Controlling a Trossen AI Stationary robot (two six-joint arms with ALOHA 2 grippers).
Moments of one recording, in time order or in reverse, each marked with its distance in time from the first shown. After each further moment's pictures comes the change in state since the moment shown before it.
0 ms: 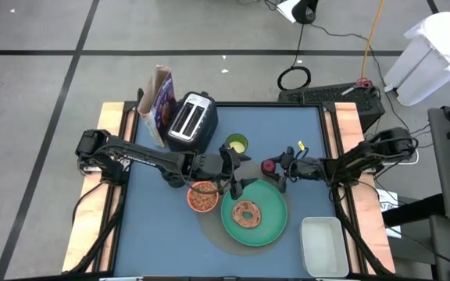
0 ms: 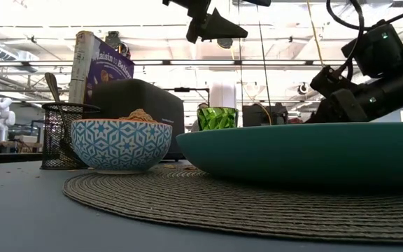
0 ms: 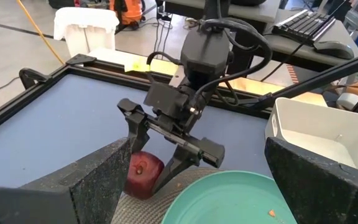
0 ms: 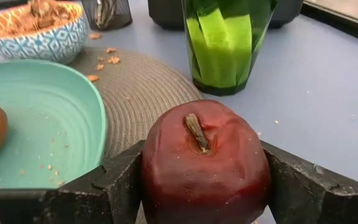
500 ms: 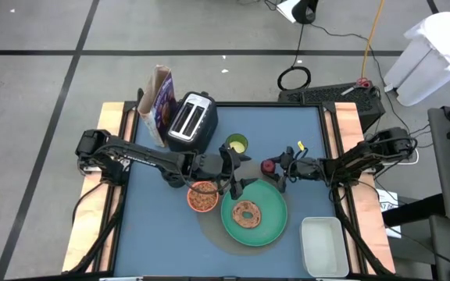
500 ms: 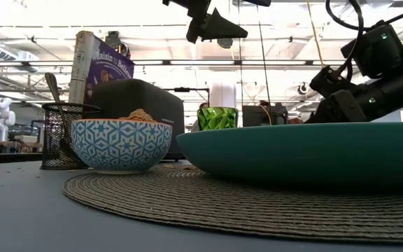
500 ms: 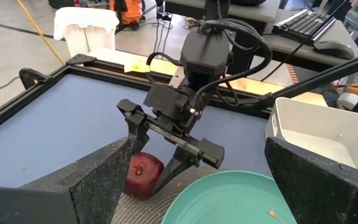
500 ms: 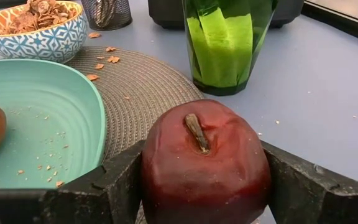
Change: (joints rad) left arm 0.000 0.000 0.000 0.000 0.000 0.000; right arm 0.000 0.016 0.002 0.005 0.000 0.000
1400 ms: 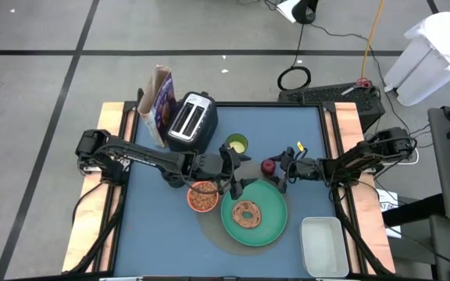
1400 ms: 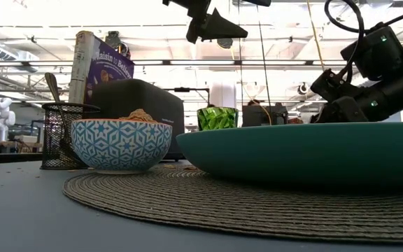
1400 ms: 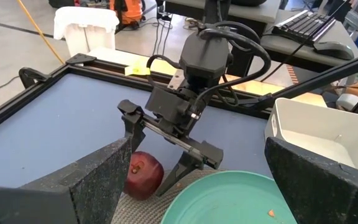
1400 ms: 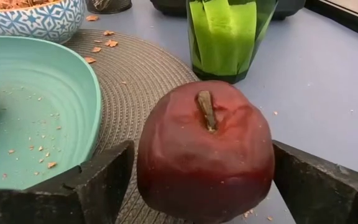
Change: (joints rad) left arm 0.000 0.000 0.000 0.000 0.000 -0.005; right arm 0.000 0.001 -0.003 -0.022 0.000 -0.037
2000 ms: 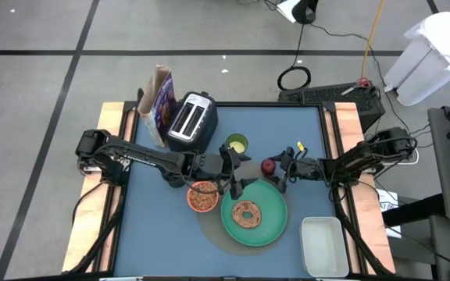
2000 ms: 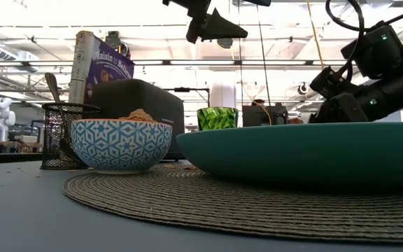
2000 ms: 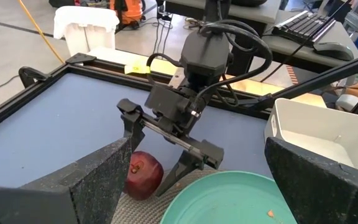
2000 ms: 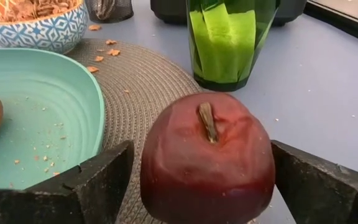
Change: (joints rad) left arm 0.000 0.000 0.000 0.000 0.000 -0.004; right arm 0.000 -0.001 0.001 0.021 -0.003 0.009
